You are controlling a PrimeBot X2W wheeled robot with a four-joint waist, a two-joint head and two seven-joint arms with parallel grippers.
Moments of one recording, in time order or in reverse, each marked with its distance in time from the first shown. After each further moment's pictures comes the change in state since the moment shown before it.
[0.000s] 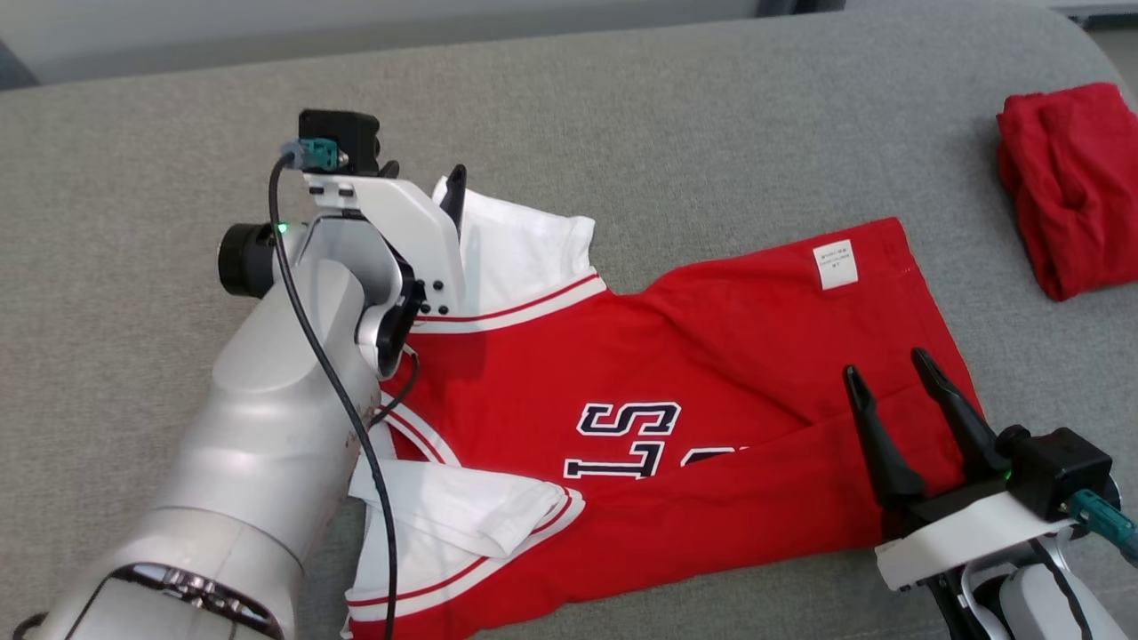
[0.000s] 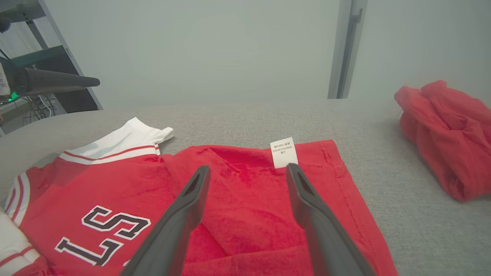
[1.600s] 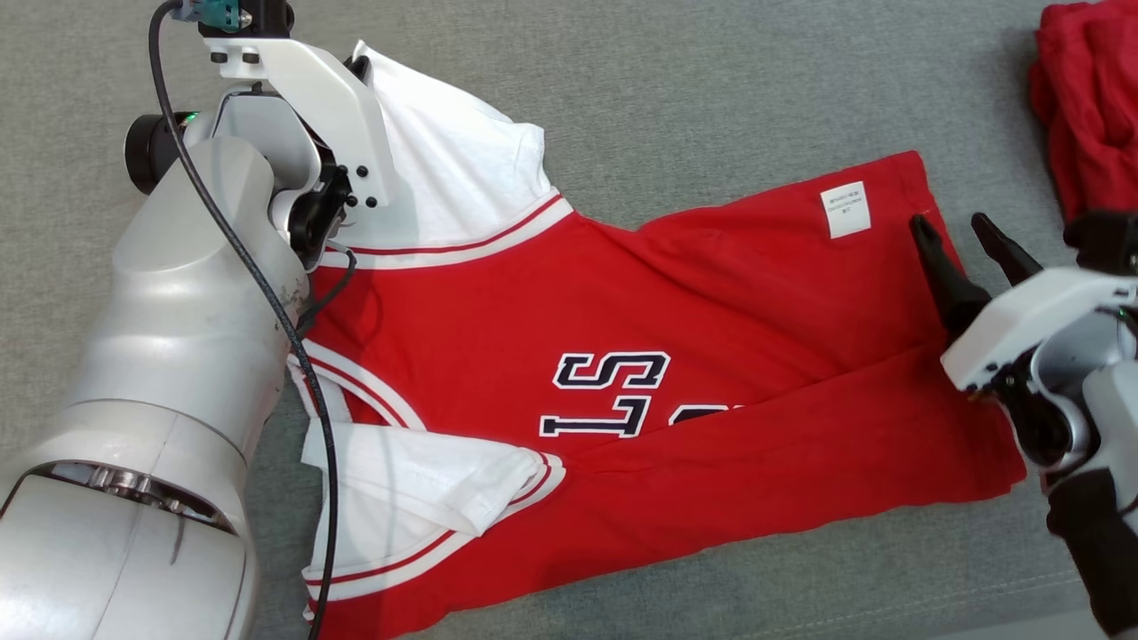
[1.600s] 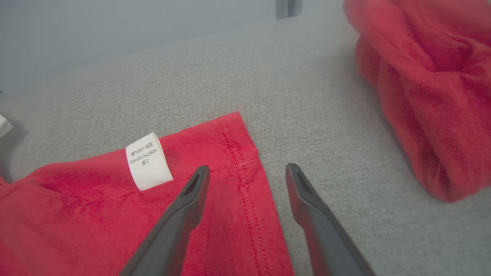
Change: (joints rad) left arm -0.285 0.028 -0.026 0.268 -0.079 -0.115 0.049; right arm -0.437 -0.088 0.012 0.358 0.271 0.000 0.280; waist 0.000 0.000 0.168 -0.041
